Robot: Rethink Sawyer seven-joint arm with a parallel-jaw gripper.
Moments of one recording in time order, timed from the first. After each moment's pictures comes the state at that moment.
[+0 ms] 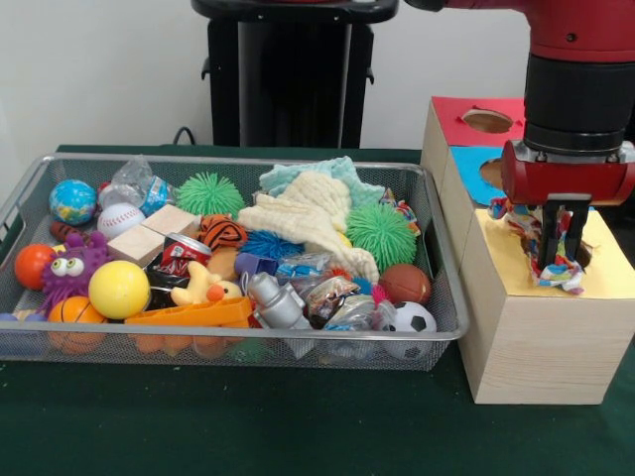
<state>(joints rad) 0.04 -0.51 -0.02 1.37 0.08 0.49 1.83</state>
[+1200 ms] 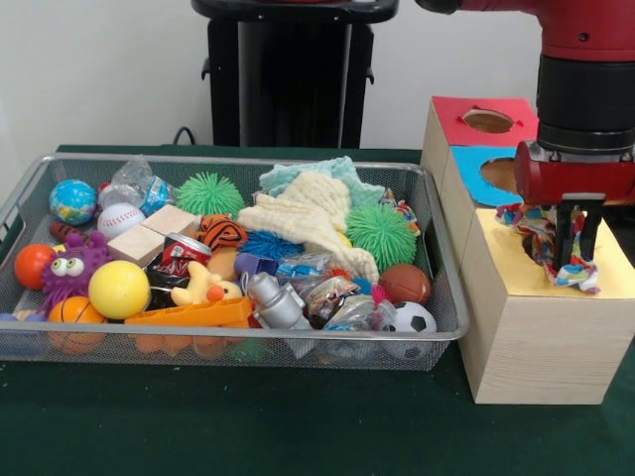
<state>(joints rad) 0.06 -0.51 -0.02 1.40 0.11 0.43 1.83</state>
